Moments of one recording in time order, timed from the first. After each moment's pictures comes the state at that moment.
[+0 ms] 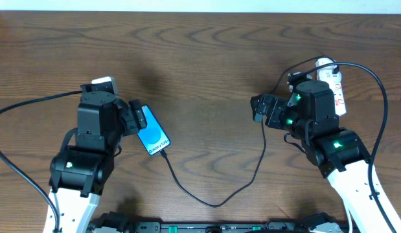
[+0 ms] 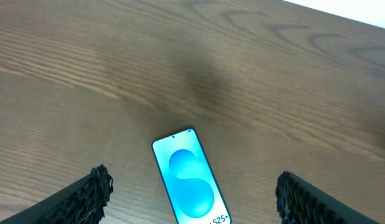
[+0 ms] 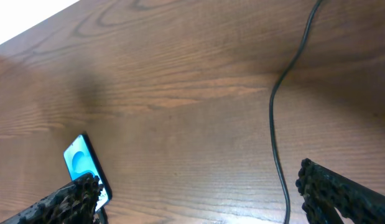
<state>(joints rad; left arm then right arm) -0.17 0.96 0.96 -0.74 -0.14 -0.35 0.31 1.12 0.96 -0.61 -0.11 0.54</state>
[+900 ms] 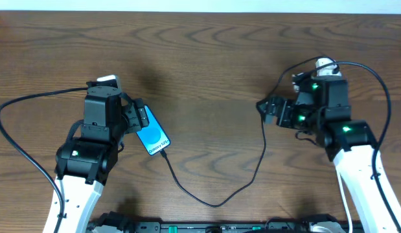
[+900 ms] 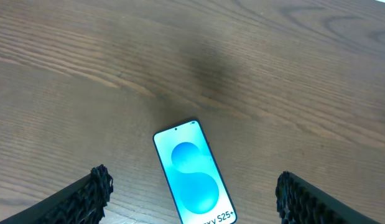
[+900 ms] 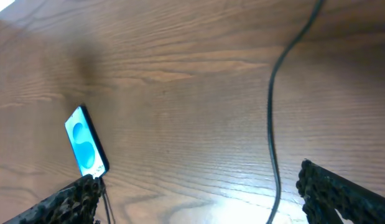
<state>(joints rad) -0.17 1.03 0.96 -0.74 -0.14 -0.35 0.09 1.22 0.96 -0.67 -0.40 0.36</state>
